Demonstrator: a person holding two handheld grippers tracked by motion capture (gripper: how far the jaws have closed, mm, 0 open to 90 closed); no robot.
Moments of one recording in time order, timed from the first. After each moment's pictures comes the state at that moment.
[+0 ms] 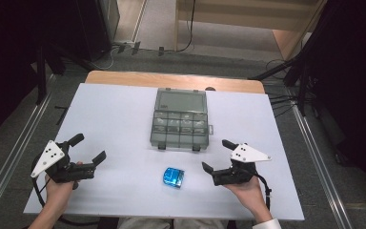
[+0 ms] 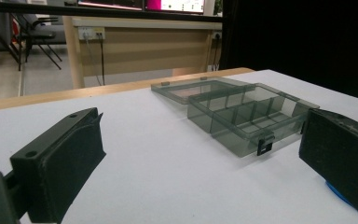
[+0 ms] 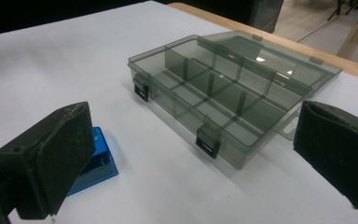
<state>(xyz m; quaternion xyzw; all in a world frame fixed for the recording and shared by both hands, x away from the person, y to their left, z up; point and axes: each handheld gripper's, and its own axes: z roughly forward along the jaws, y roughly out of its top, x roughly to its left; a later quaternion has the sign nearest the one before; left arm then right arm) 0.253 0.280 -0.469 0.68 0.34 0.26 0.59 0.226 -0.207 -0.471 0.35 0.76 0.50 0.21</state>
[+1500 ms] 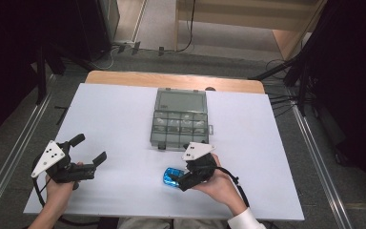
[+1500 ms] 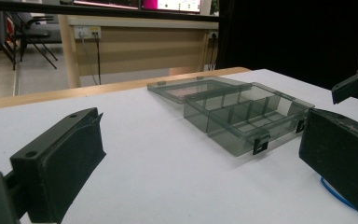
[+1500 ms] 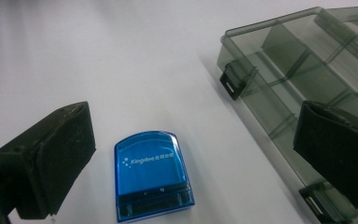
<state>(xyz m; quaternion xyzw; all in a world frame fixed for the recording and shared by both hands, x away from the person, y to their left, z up) 0.253 0.279 -0.470 0.69 0.33 0.25 0.59 0.249 -0.110 -0.468 0.24 0.87 0.40 0.14</state>
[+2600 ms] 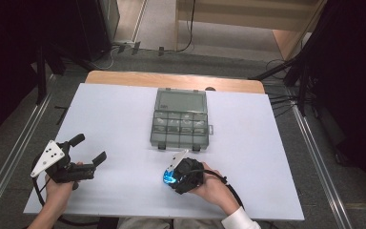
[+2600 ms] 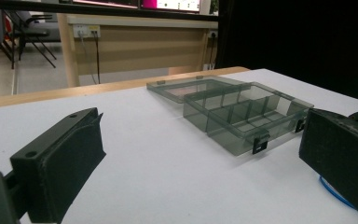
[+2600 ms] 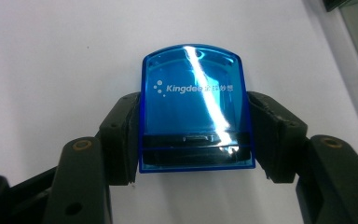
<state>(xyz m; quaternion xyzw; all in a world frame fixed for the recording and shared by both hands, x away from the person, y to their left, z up) 0.253 0.280 -0.469 0.69 0.34 0.25 0.59 0.252 -0.080 -0.495 0.21 0.95 0.23 0.08</state>
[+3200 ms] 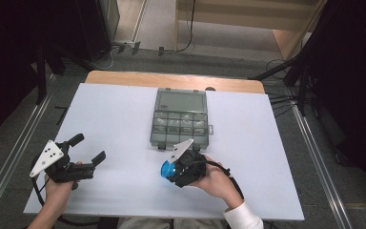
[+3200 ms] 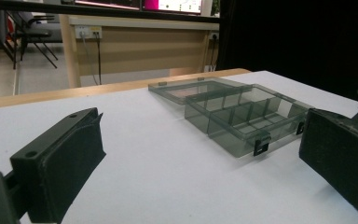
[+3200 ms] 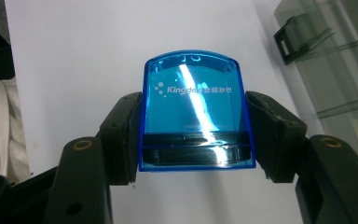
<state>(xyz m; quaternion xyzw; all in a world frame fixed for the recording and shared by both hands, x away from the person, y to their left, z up) 0.253 0.281 -0.469 0.68 0.34 0.25 0.60 0.261 -0.086 -0.458 0.19 0.94 0.27 0.07</state>
